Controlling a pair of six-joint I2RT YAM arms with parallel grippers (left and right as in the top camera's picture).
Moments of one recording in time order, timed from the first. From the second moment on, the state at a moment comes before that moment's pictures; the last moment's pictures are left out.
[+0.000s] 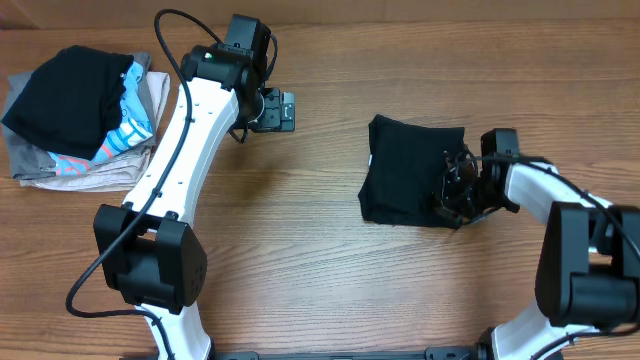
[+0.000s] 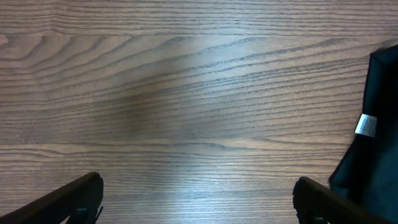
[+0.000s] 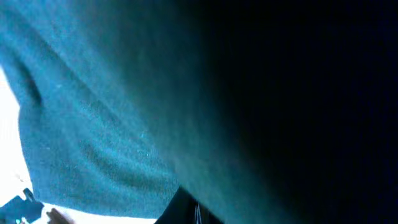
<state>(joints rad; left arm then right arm) -0.26 1.96 1.85 -1.17 0.00 -0.29 -0.07 1.81 0.93 -0.60 -0.61 0.14</state>
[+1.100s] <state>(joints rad) -0.26 1.96 1.85 -1.17 0.00 -0.29 -0.07 2.00 1.21 -0.33 -0.28 0.24</state>
